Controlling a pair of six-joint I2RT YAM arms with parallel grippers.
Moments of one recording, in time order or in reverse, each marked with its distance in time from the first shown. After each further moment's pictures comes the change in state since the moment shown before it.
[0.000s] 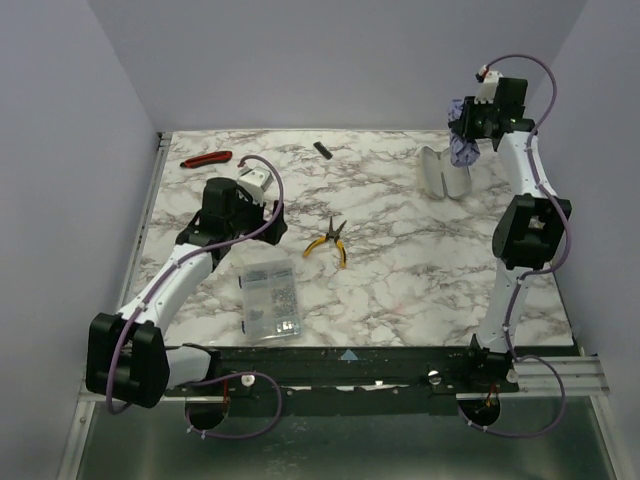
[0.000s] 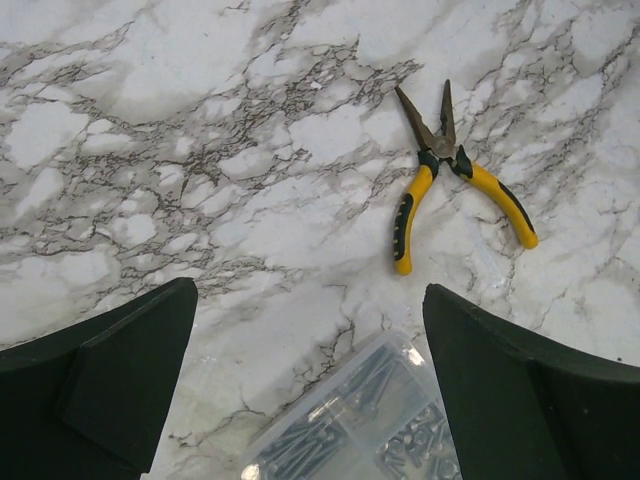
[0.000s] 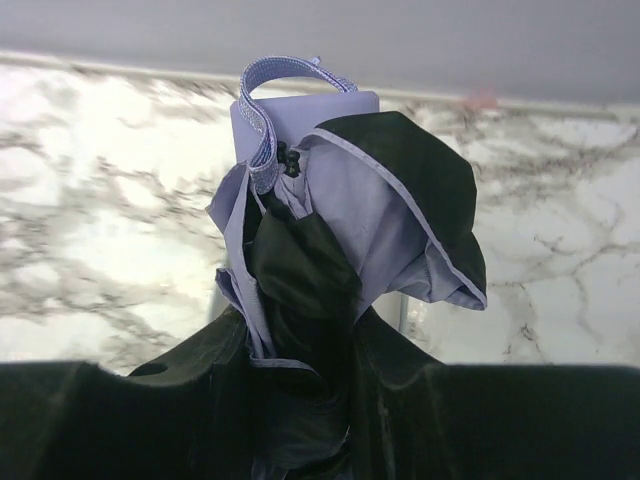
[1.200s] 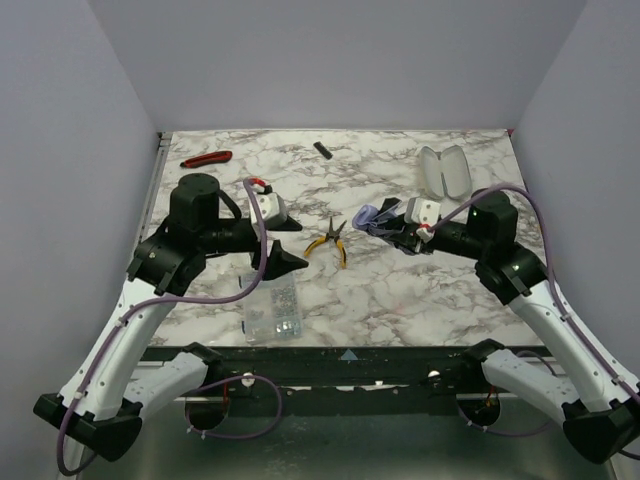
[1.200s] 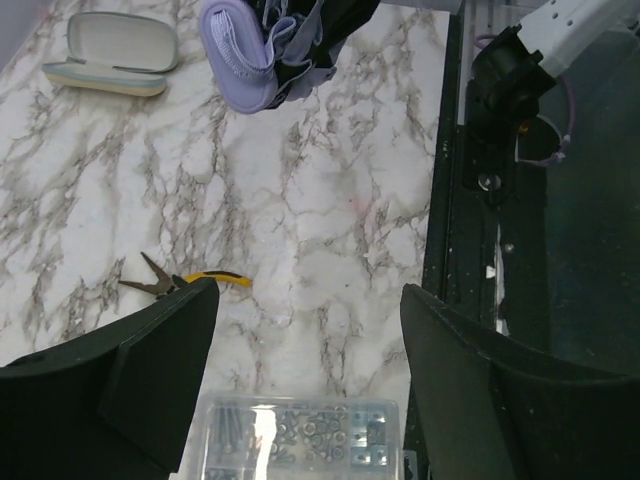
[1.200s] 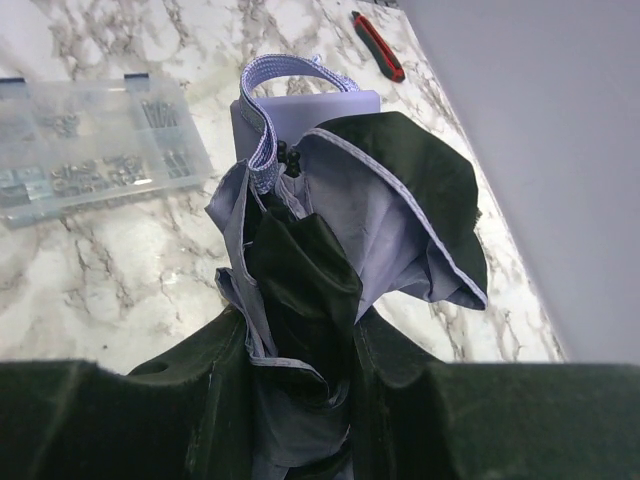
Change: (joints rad) left arm -0.161 -0.316 0.360 -0.511 0.621 0.332; right arm 0.567 -1.328 -1.151 0.156 -0.456 -0.524
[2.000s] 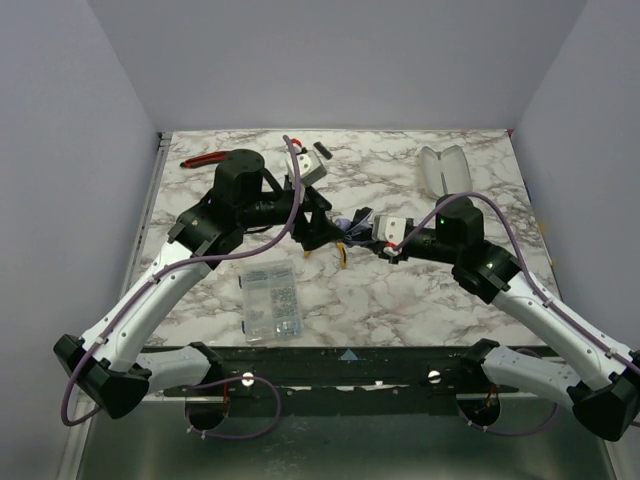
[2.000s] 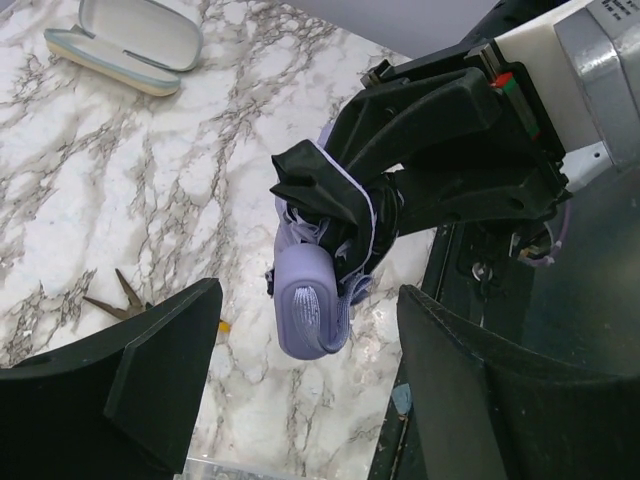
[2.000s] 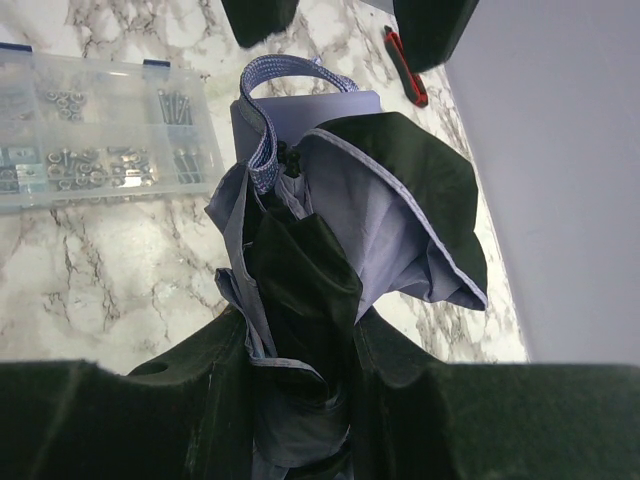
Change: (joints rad) left arm -0.202 0.234 0.125 0.199 -0.267 -0.369; right arm 0.208 0.091 -0.023 0.085 0.161 -0.129
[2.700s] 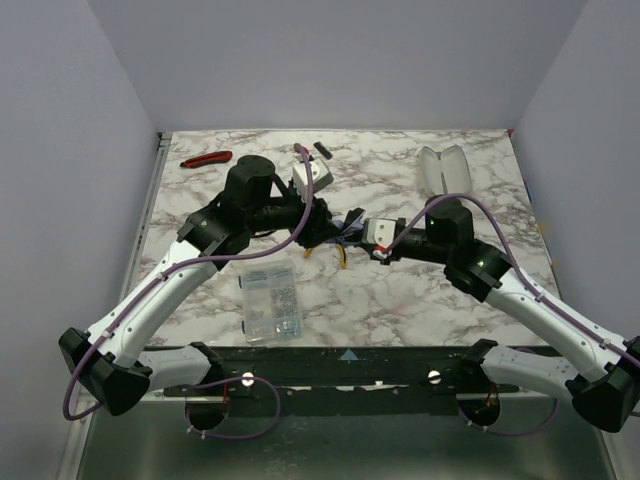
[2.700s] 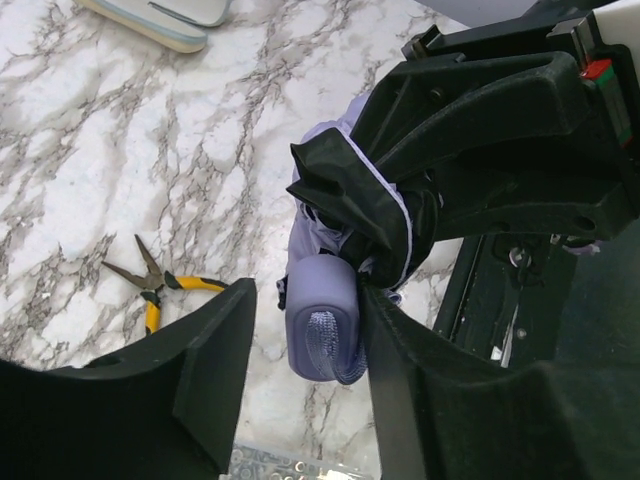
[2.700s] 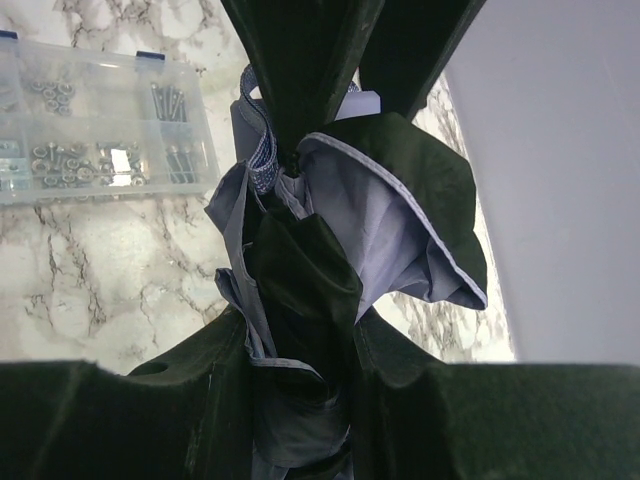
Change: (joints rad) left arm -0.035 0.025 -0.029 -0.016 -0.105 0.050; right arm 0.060 0.040 0.008 0.030 0.055 -0.032
